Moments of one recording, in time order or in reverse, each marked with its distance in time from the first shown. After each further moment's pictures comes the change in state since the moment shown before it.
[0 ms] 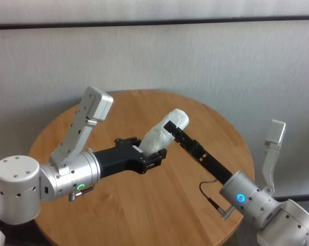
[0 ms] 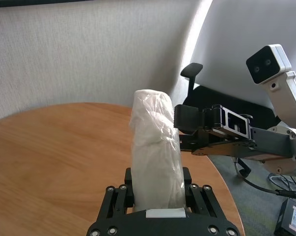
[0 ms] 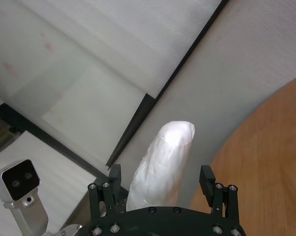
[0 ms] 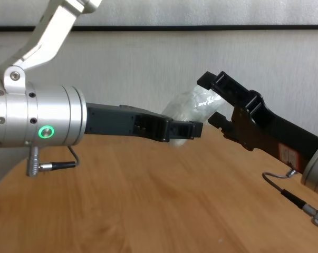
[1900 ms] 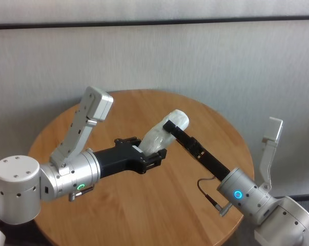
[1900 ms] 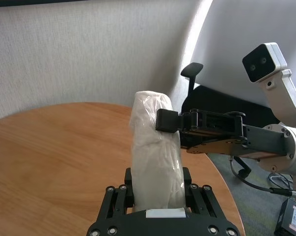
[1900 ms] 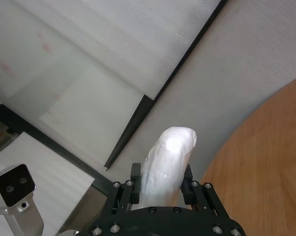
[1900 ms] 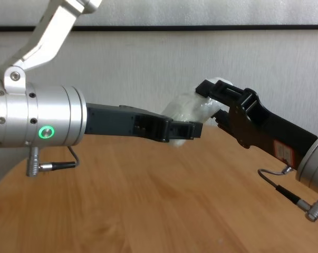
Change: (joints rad) left arm 0.000 0.000 0.000 0.000 0.000 0.000 0.000; right arm 0.028 -0.005 -0.021 0.024 0.010 -0.004 -0.007
